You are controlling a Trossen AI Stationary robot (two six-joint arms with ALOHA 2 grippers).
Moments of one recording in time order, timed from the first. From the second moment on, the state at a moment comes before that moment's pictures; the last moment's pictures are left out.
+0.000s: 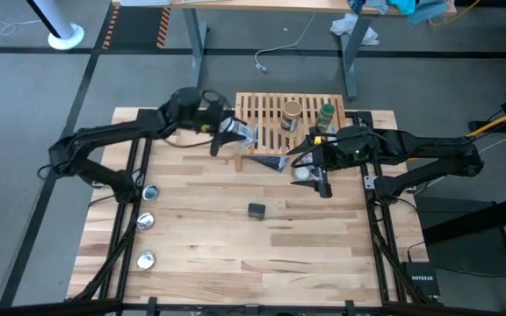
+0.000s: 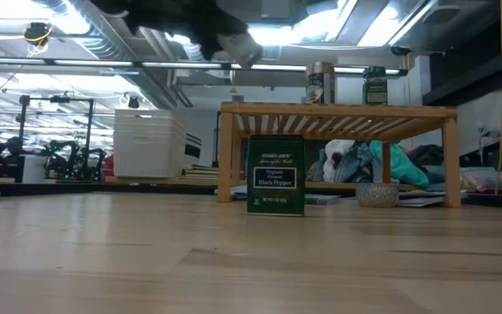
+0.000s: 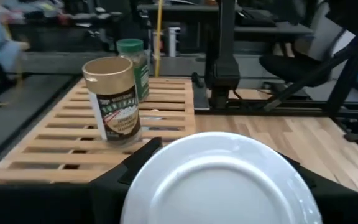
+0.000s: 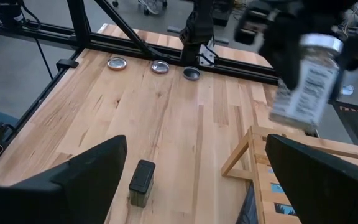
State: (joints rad) left arm 0.48 1.31 1.02 0.07 0.46 0.12; right arm 0.05 1.12 1.25 -0.58 -0.02 -0.16
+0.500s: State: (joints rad) left arm 0.60 1.68 1.39 -0.01 0.69 0.13; right arm 0.05 1.12 1.25 -0.58 -0.02 -0.16
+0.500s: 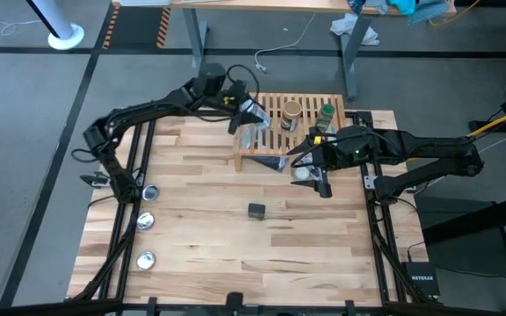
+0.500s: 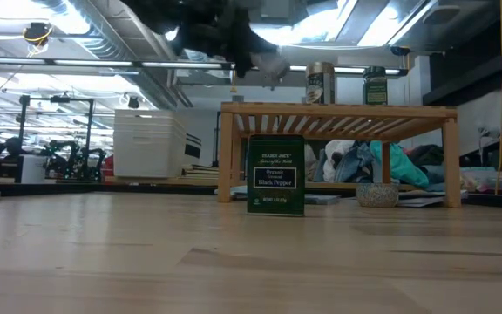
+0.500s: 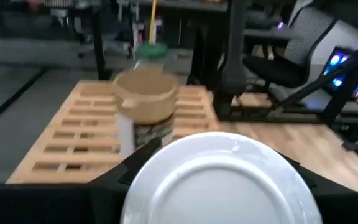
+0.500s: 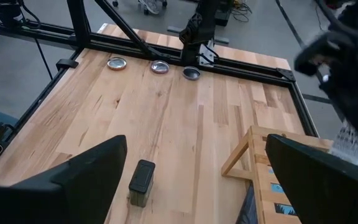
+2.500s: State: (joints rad) left arm 0.59 1.81 1.48 -0.19 0.54 0.31; right arm 0.05 1.12 1.25 -0.58 -0.01 -0.16
